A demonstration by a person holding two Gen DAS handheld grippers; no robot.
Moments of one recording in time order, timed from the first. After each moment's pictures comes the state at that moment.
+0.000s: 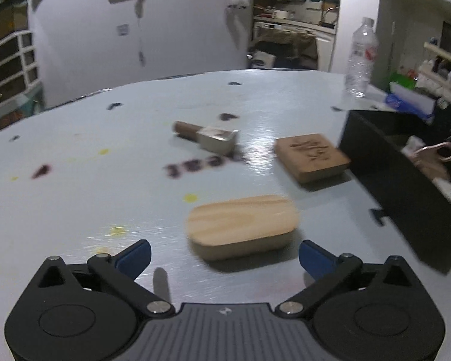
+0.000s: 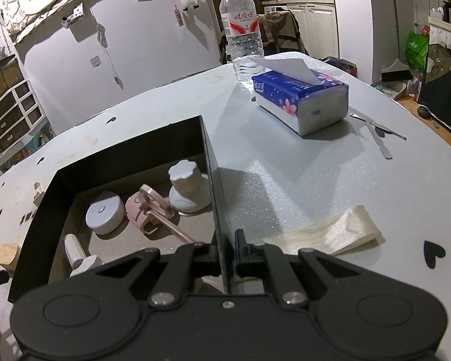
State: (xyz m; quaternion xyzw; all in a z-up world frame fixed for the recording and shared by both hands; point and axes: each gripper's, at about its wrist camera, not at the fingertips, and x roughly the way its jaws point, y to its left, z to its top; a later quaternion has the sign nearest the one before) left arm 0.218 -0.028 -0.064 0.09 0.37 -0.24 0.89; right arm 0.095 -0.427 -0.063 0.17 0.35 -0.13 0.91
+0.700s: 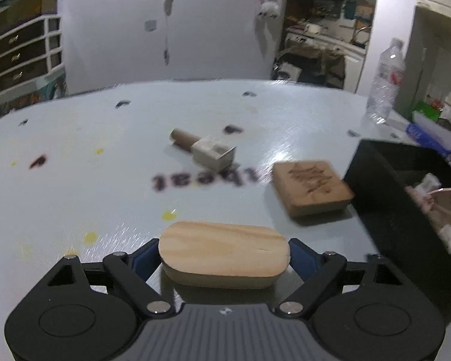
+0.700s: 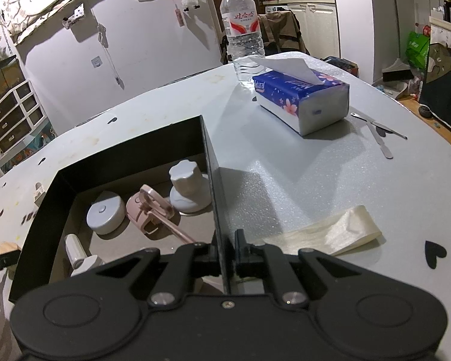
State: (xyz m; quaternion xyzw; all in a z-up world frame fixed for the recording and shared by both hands) left arm 0.222 -0.065 -0.059 0.04 0.36 -0.19 0.91; right arm 0.096 -0.428 -0.064 0.18 0.35 -0.13 0.91
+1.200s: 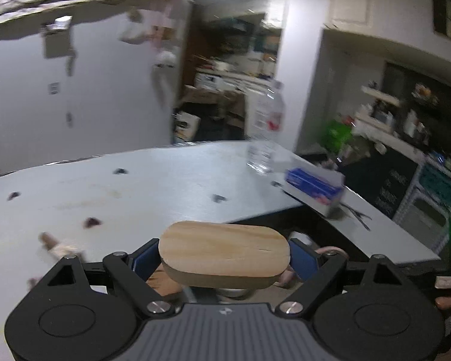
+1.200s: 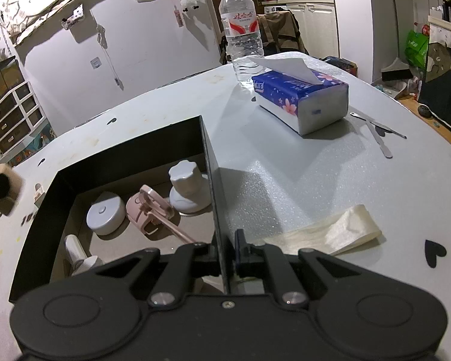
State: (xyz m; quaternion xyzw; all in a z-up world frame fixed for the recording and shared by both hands) left arm 0.189 -0.177 0.006 0.04 0.28 -0.36 0.89; right arm 0.095 -0.428 -0.065 0.18 0.35 -0.13 0.91
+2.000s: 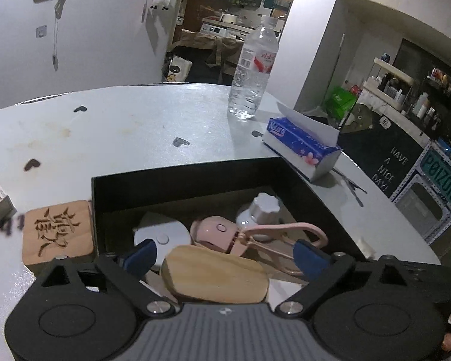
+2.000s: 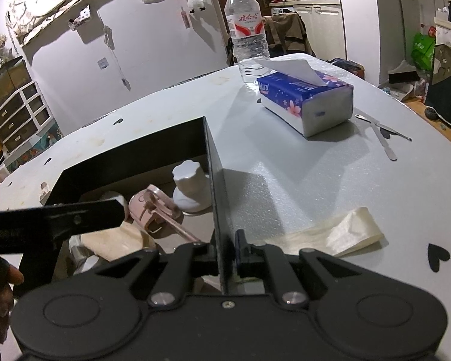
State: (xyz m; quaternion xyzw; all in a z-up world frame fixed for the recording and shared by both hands) left arm 0.195 -0.249 -0.036 0.02 0.38 -0.34 0.86; right arm 0.093 -0.431 -0.065 0.18 0.35 -0.11 0.91
